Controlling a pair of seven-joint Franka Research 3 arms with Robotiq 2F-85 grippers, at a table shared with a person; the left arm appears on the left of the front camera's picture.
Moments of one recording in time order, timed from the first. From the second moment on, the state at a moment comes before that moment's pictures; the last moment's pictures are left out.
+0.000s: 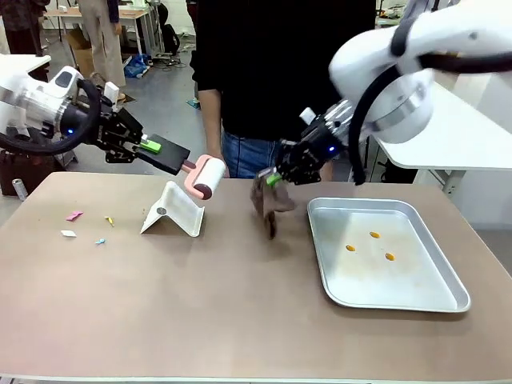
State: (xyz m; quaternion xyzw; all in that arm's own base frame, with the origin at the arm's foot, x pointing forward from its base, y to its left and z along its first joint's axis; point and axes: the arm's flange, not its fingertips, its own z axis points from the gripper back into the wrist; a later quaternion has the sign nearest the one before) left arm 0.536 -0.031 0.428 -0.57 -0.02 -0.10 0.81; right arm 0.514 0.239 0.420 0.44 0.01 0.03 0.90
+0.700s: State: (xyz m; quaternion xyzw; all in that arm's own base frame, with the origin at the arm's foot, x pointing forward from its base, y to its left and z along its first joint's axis) left arm 0.503 0.129 0.477 -0.63 -0.12 0.04 0.77; right arm 0.394 0.038 0.472 0.61 -0.05 -0.02 0.79
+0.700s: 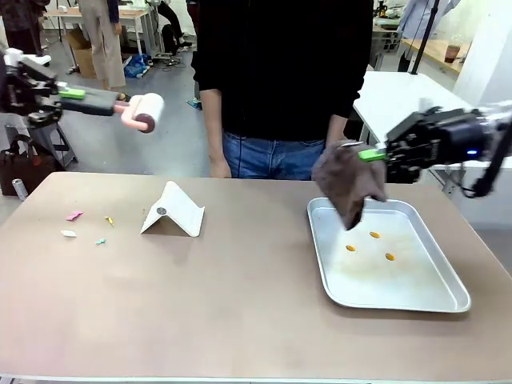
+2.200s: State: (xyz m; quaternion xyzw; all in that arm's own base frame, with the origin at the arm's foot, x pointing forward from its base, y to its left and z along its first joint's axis) left arm 0.424 0.232 0.440 -0.64 -0.12 0.01 0.76; right arm 0.339 -0.111 0.477 0.63 -0.17 -0.21 0.73
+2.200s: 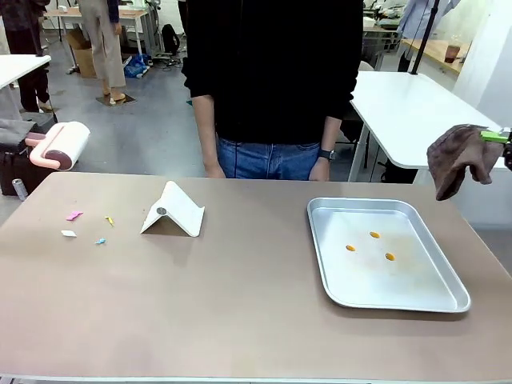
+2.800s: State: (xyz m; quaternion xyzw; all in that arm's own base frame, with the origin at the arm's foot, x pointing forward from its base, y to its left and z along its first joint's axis) left arm 0.424 0.231 0.440 -0.64 -0.12 0.01 0.76; right arm 0.339 -0.111 0.477 0.63 -0.17 -0.21 0.73
